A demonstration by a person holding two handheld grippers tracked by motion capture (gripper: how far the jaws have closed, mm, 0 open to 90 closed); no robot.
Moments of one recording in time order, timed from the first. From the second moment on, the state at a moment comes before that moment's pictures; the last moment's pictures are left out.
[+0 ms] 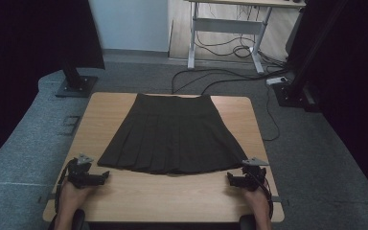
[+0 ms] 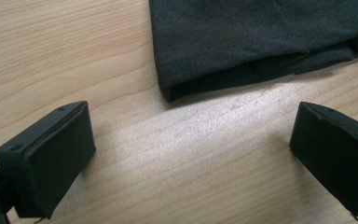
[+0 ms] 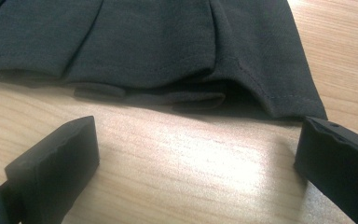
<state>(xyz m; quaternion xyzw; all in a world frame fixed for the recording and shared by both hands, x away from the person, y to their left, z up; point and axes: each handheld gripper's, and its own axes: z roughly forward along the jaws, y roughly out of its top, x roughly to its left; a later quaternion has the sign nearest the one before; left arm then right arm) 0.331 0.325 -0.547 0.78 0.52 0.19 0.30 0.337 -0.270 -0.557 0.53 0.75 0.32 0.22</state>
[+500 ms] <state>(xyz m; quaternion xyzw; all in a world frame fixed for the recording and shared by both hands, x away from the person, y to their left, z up) 0.333 0.323 -0.547 0.79 0.51 0.19 0.30 0.338 -0.269 -0.557 0.54 0.75 0.32 0.22</state>
